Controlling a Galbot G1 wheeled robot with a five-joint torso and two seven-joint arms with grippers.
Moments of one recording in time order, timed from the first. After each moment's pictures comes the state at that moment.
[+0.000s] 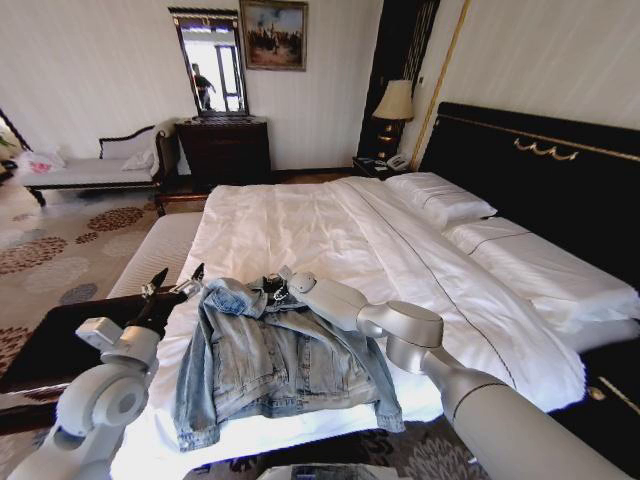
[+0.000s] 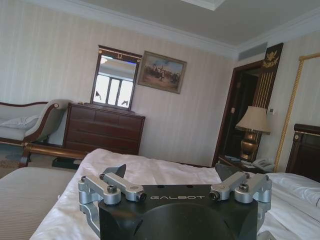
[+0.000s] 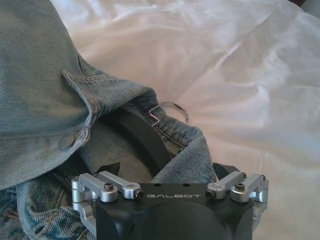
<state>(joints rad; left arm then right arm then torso) 1.51 -1.01 -0.82 -2.32 -0.85 0.24 -0.20 -0.01 1.61 -0.93 0.59 0.81 -0.45 0.01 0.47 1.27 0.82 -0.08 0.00</state>
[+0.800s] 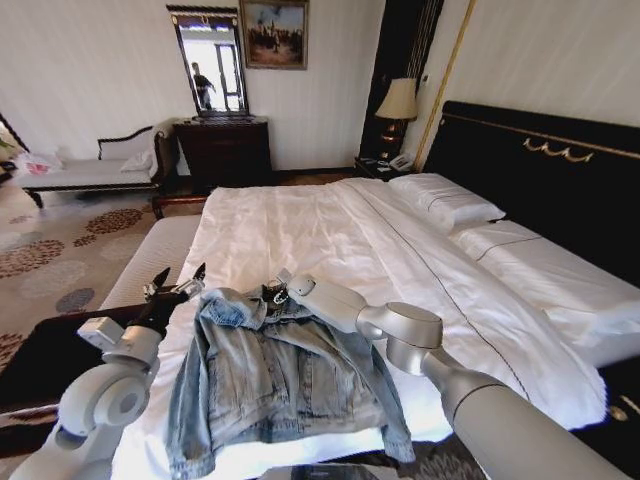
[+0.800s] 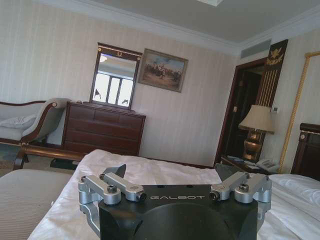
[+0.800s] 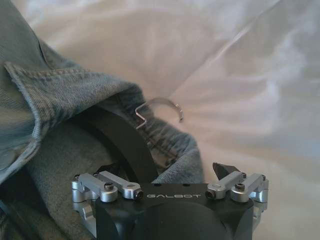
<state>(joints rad) 1.51 -1.01 -0.82 -2.32 -0.85 0.24 -0.20 -0.02 1.61 -0.95 0.62 0.83 -0.53 0.01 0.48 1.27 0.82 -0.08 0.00</state>
